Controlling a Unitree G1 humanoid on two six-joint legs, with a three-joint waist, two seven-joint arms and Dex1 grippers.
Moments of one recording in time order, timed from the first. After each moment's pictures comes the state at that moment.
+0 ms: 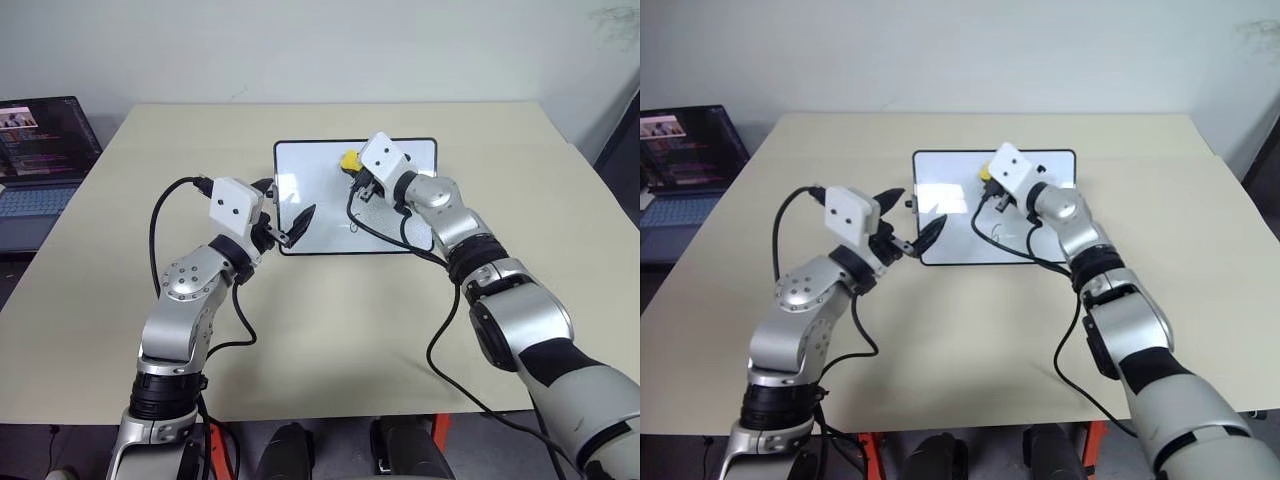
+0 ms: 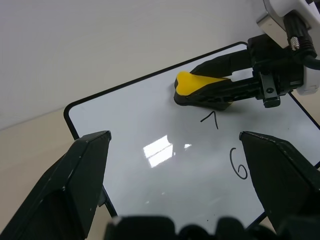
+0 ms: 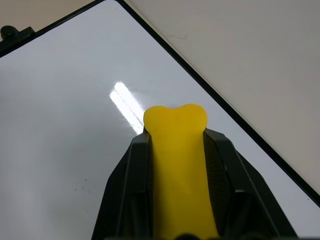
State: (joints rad) left arm -0.38 0.39 0.05 -0.26 -0.23 0.38 -0.45; right arm -1.19 -0.20 0.18 1.06 -0.21 -0.21 0.47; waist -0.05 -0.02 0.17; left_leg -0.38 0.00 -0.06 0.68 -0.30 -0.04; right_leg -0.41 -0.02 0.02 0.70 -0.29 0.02
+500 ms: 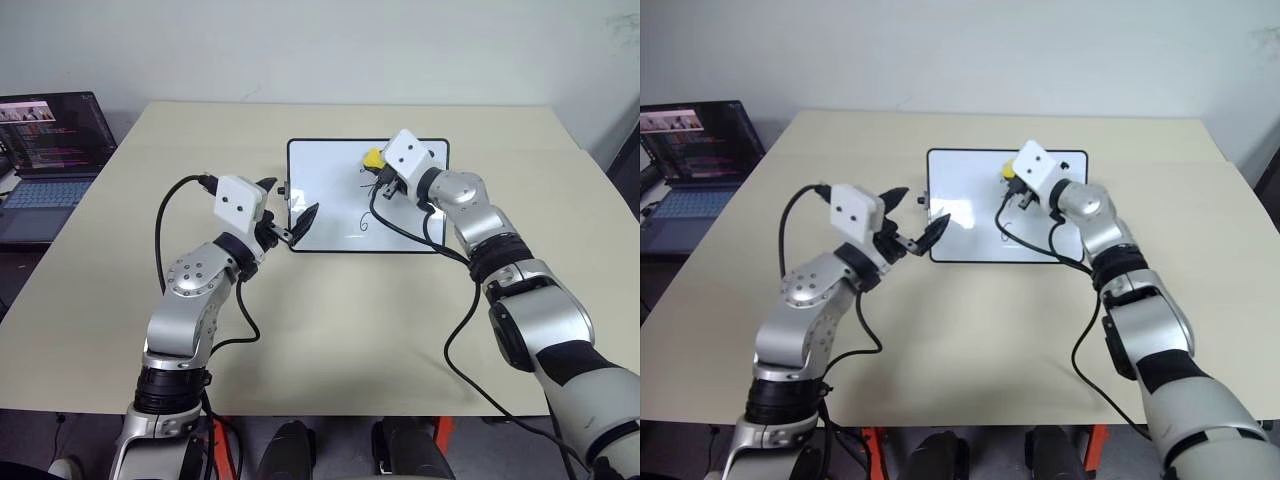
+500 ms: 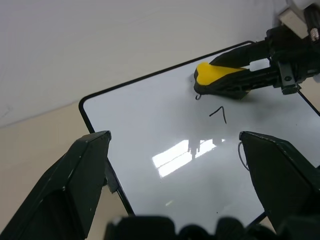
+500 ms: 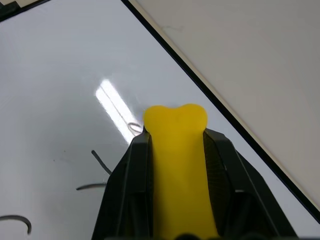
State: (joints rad) left arm -0.41 0.37 0.03 -0.23 -0.23 0.38 -0.45; right arm -1.15 -0.30 0.18 1.00 -0.21 -0.19 0.50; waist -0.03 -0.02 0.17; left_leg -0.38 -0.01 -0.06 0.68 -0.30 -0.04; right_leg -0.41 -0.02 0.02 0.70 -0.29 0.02
